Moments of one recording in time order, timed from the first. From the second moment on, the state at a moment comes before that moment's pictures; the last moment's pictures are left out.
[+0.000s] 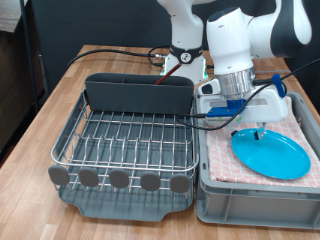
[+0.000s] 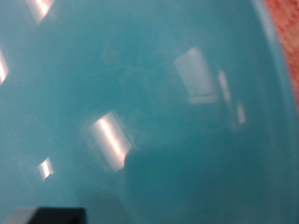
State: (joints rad) arm 0.50 0.27 -0.14 -2.39 1.23 2.95 0.54
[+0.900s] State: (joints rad) arm 0.57 0.26 -0.25 -2.39 0.89 2.94 0.84
